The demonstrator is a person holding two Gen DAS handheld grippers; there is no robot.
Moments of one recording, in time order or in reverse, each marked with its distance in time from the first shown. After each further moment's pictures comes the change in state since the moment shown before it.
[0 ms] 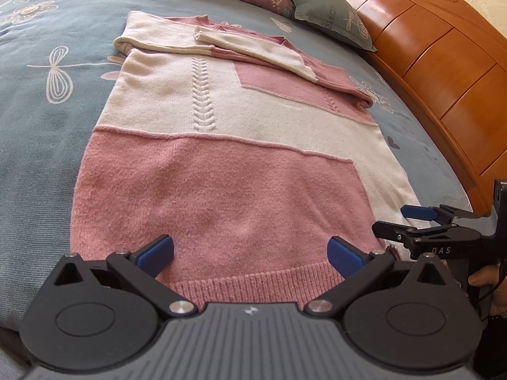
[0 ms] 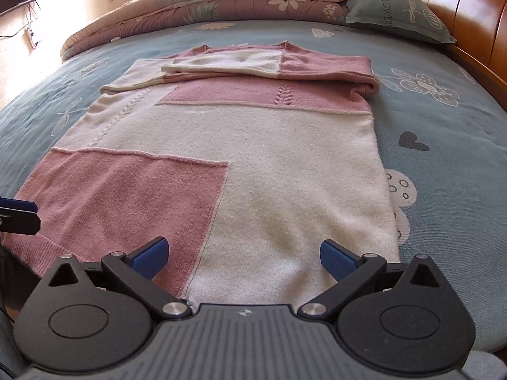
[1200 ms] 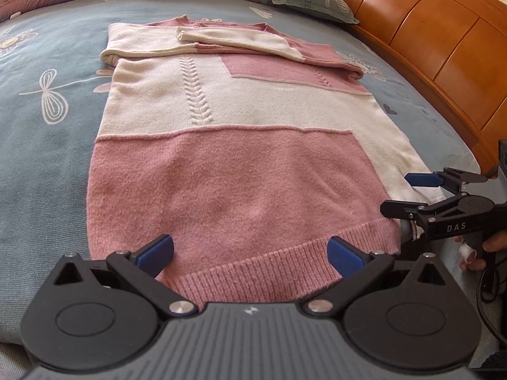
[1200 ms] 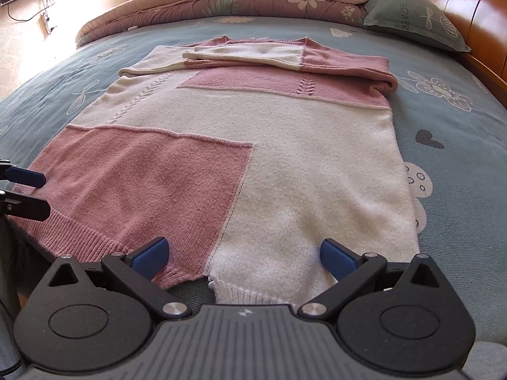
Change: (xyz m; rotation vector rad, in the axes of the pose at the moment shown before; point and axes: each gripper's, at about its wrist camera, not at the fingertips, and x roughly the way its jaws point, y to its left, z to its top) left arm -0.009 -0.001 -0.008 0.147 0.041 0.030; right arm -0.007 0.013 -0.013 -0.046 -0.038 0.059
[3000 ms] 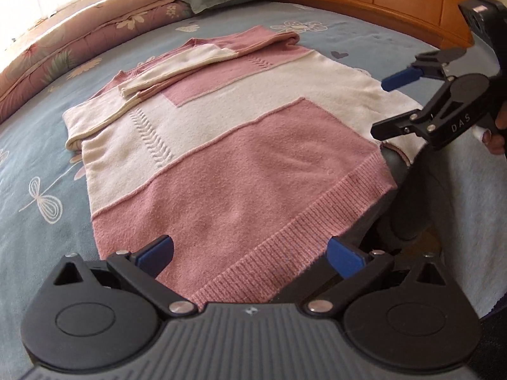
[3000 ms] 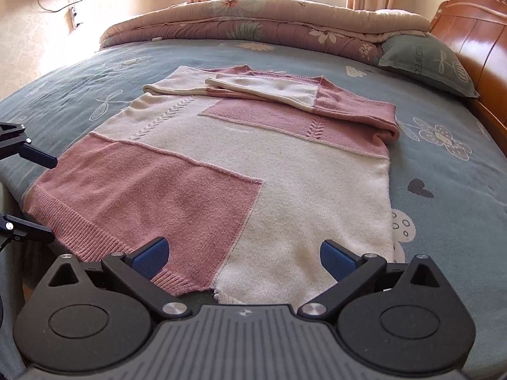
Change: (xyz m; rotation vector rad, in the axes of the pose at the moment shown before) left arm -0.005 -0.058 -0.009 0.542 0.012 0.101; right arm -0.038 0.018 0.008 -0.206 -0.096 0.013
